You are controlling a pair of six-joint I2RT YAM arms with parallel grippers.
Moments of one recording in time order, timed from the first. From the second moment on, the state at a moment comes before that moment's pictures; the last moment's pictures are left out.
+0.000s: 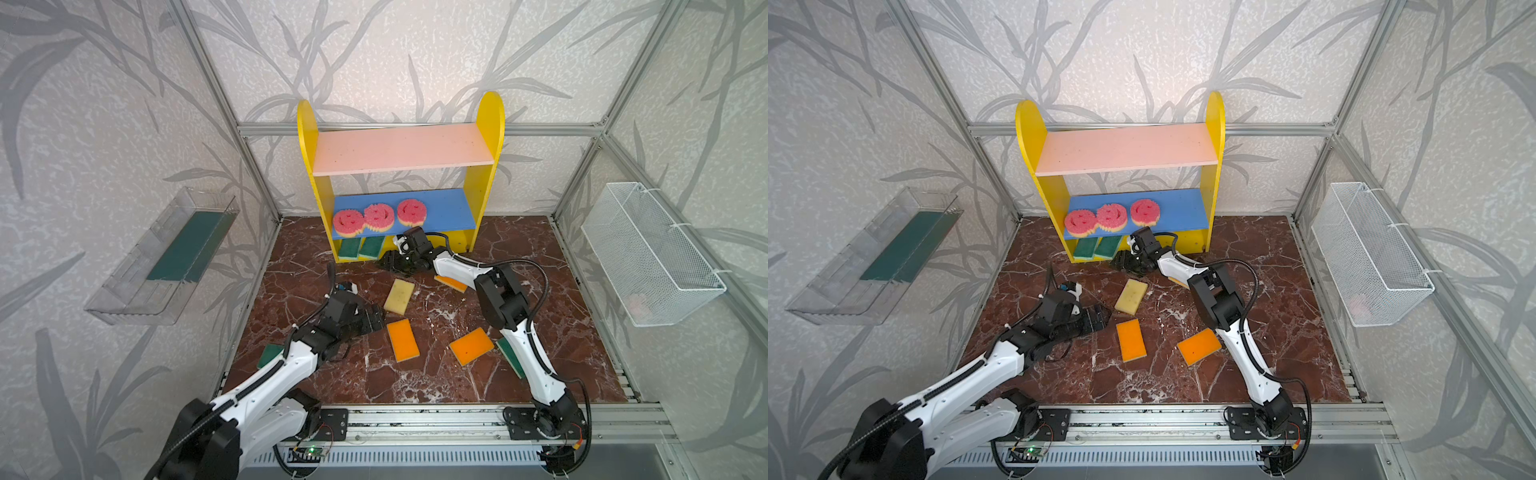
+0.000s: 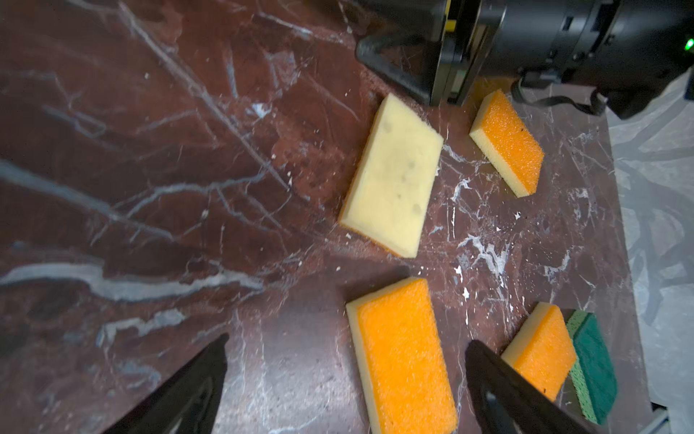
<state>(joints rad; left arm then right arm) -0.48 1.08 0.56 -0.27 0.04 -0.68 0.61 2.45 1.89 -0.21 -0.52 0.75</state>
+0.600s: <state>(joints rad) -0.56 1.65 0.98 -0.39 -0.04 -0.44 0.34 1.75 1.11 -0.01 -0.55 0.63</state>
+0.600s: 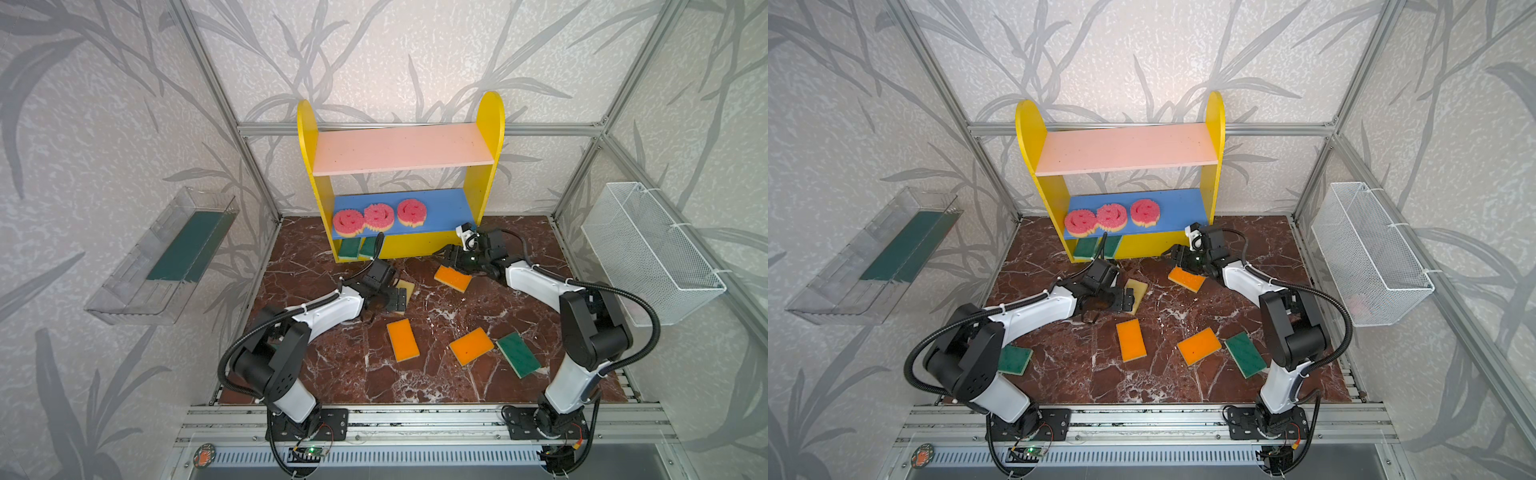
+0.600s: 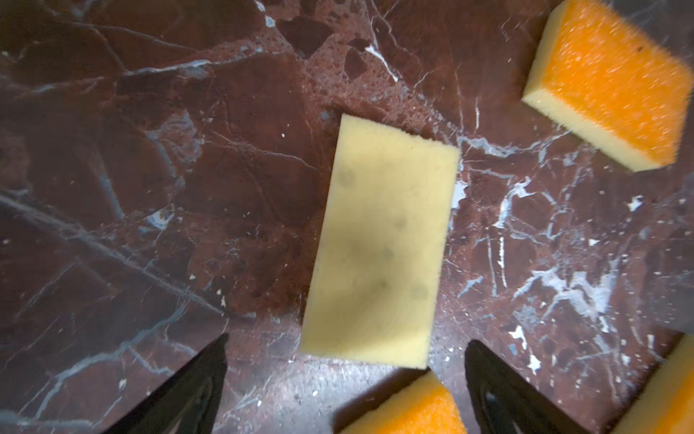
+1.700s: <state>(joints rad) -0.58 1.81 1.09 -0.40 0.04 -0.42 0.27 1.51 0.81 0.09 -0.64 0.65</state>
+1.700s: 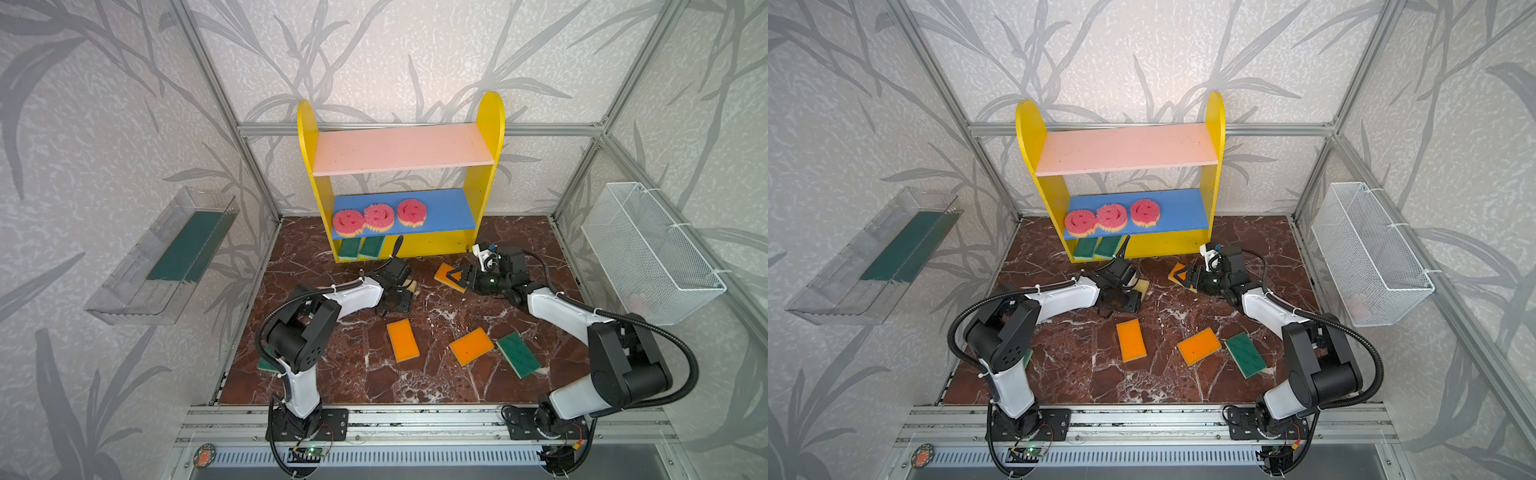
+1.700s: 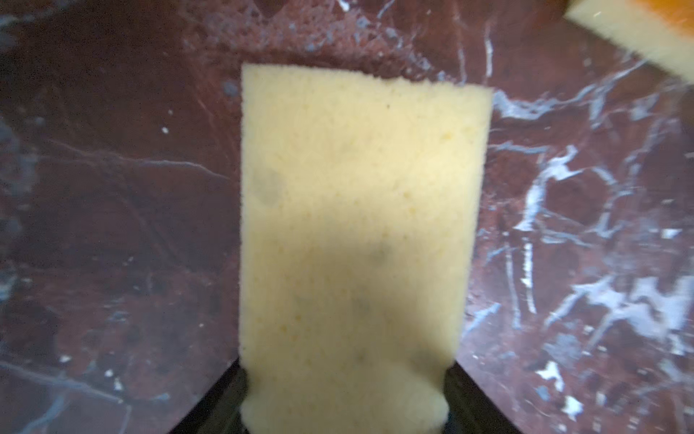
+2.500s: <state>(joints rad) -0.44 1.86 0.88 1.13 0.65 -1.43 0.28 1.40 0.77 0.43 -0.84 0.85</state>
